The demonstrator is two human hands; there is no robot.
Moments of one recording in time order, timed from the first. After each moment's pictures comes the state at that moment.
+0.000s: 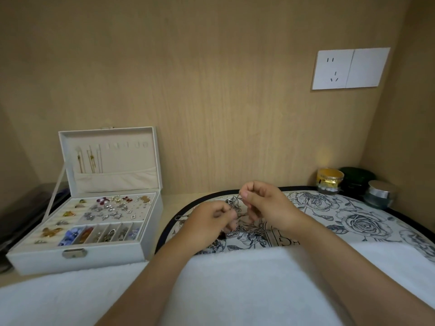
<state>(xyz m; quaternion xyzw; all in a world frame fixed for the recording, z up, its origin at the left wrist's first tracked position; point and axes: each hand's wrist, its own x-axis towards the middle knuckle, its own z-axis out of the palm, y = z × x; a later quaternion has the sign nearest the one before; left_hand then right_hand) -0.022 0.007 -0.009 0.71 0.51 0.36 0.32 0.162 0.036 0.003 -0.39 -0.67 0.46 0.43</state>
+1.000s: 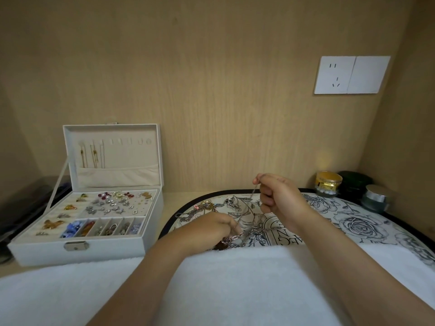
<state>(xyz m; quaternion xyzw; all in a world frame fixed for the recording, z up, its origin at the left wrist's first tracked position) -0.026 -0.004 -0.003 0.72 0.52 0.21 0.40 0.166 0.030 0.020 -0.42 -0.51 0.52 0.53</state>
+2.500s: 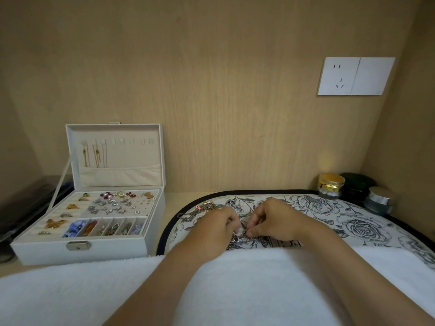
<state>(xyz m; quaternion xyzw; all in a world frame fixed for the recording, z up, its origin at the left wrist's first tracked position) -0.015 0.002 -0.025 0.76 0.54 0.29 0.21 0.175 0.029 0.001 -0.54 -0.79 0.26 0.15</state>
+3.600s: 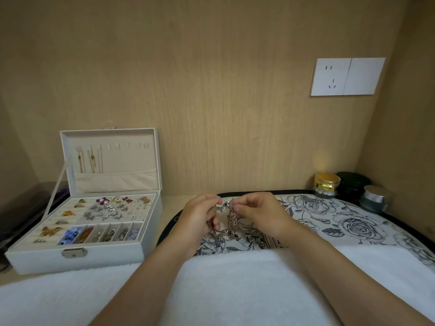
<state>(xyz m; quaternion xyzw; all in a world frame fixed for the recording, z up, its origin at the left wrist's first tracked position) -0.027 0.006 -0.004 0.48 0.44 0.53 0.54 0.149 0.031 -0.006 -0.48 -0.66 0.40 0.40</state>
